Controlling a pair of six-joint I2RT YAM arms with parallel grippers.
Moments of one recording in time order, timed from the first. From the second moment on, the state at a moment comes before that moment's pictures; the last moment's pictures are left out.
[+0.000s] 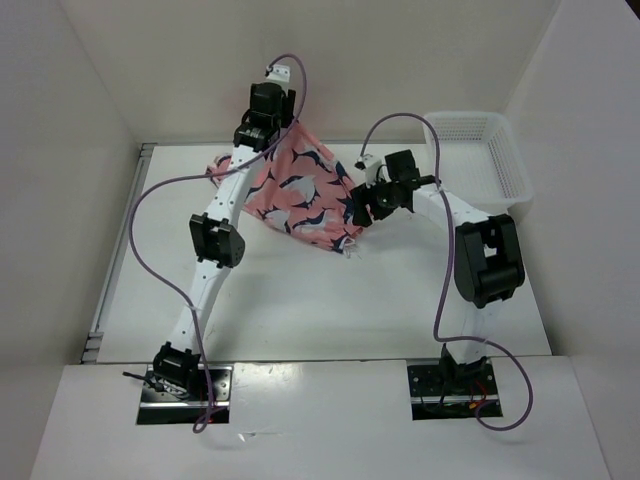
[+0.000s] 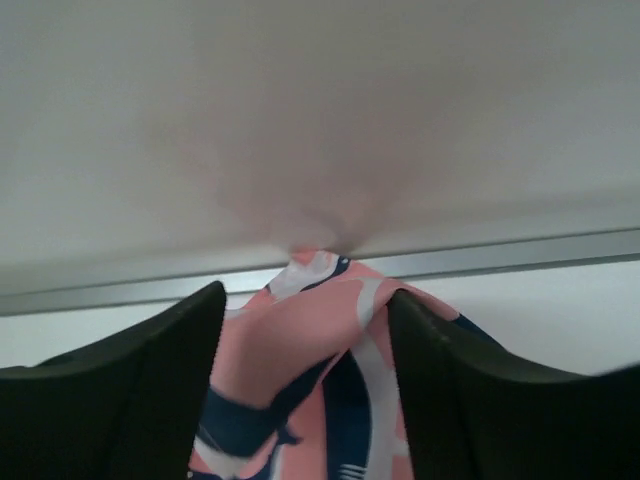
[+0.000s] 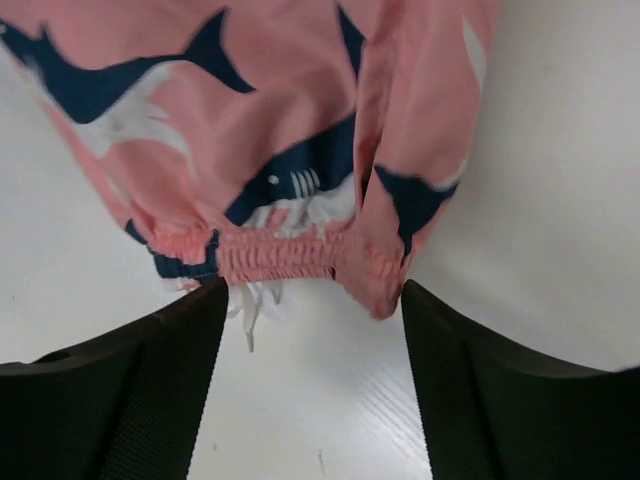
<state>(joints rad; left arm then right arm) -0.29 2.77 3.02 -0.49 -0.34 0.07 0.27 1.84 1.34 -0.40 -0.45 -0.24</state>
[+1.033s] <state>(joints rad) 0.06 2.64 2.87 -0.97 -0.04 0.07 0.60 1.82 1.42 -0.38 -0.09 -0.30</state>
